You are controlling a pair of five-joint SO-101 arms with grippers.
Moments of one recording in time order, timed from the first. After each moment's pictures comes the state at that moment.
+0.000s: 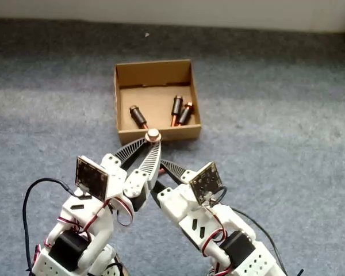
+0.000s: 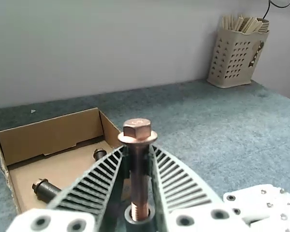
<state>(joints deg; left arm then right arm) 25.5 -104.1 81.2 39.6 12.4 -45.7 -103.6 96.0 27.2 -2.1</state>
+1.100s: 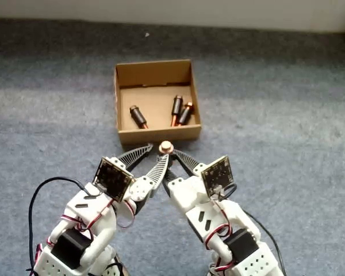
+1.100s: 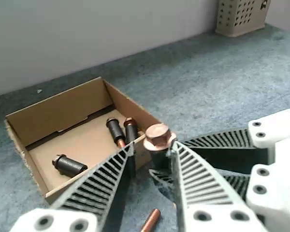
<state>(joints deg) 25.5 -103.9 82.4 46.3 3.9 -37.5 -103.8 96.0 27.2 -1.9</state>
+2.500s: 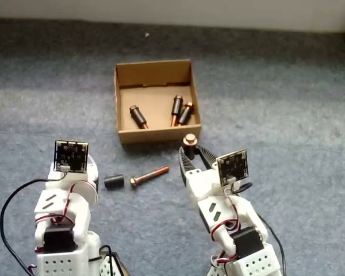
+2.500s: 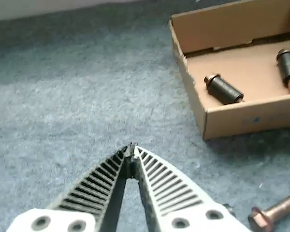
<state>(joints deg) -12.9 -103.9 89.5 55.9 -4.8 -26.2 -103.7 96.0 31.3 -1.9</state>
